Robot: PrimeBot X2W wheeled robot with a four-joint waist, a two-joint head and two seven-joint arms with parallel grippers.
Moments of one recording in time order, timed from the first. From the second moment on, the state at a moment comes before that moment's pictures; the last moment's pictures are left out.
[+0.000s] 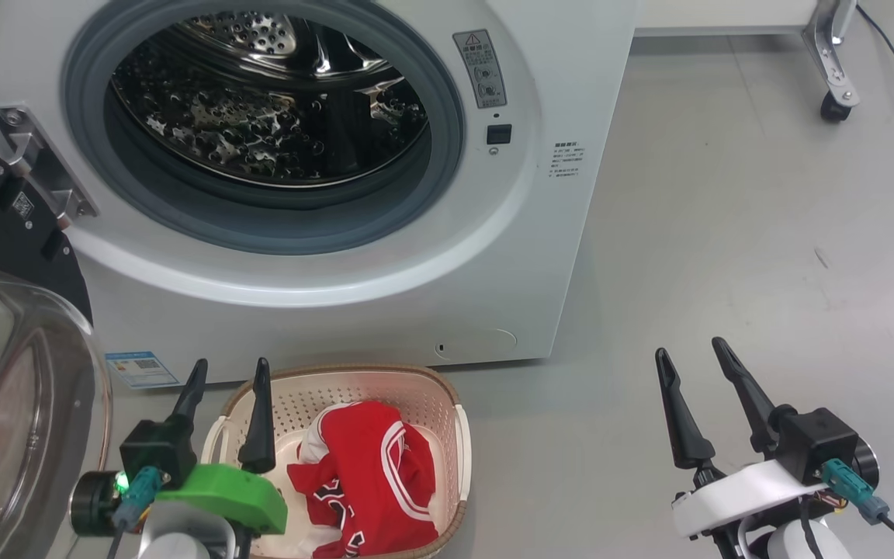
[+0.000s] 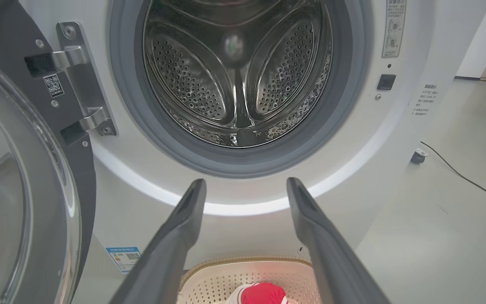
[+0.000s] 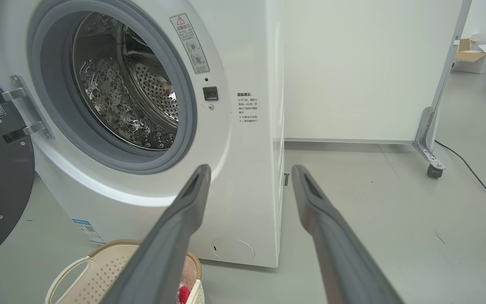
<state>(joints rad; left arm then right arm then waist) -0.13 0.05 -0.22 0.33 -0.36 0.05 -0.25 0.02 -0.05 0.16 0.14 0.24 0.10 -0.26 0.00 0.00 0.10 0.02</state>
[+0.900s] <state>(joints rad) 0.03 0.07 -0.25 0.17 -0.33 0.07 -0.23 0.10 -0.04 0.18 0.11 0.25 0.07 -0.26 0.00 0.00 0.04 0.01</state>
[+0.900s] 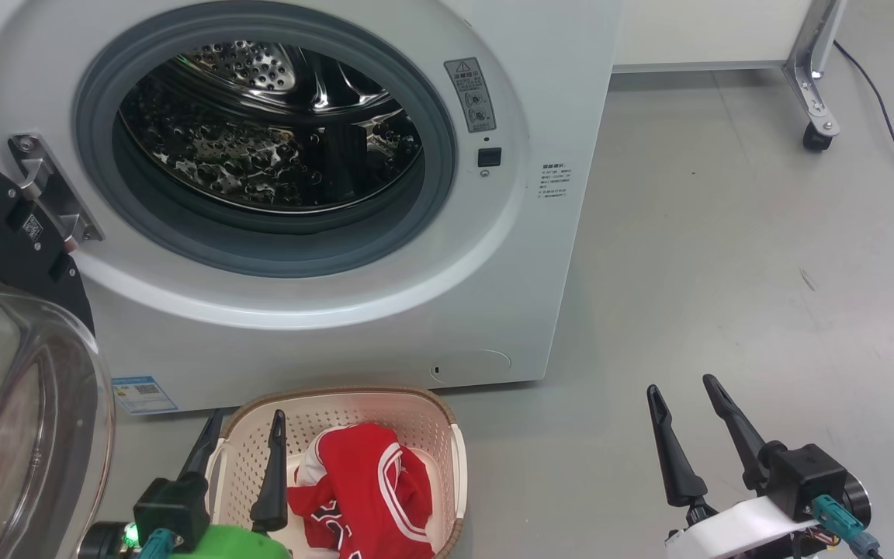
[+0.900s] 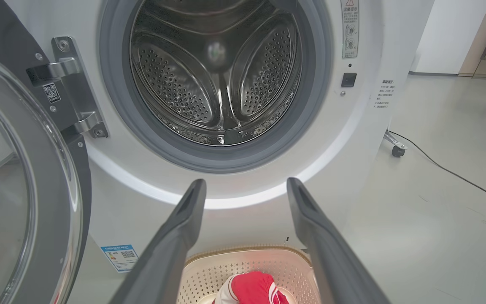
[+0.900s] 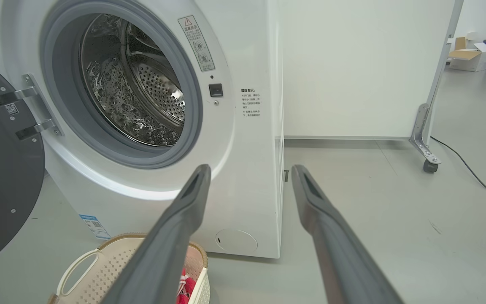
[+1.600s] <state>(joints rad) 0.07 0.08 -0.25 0.10 -0.31 0.09 -0.19 0.11 -0.04 0.20 0.11 0.25 0.06 -0.26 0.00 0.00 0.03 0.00</state>
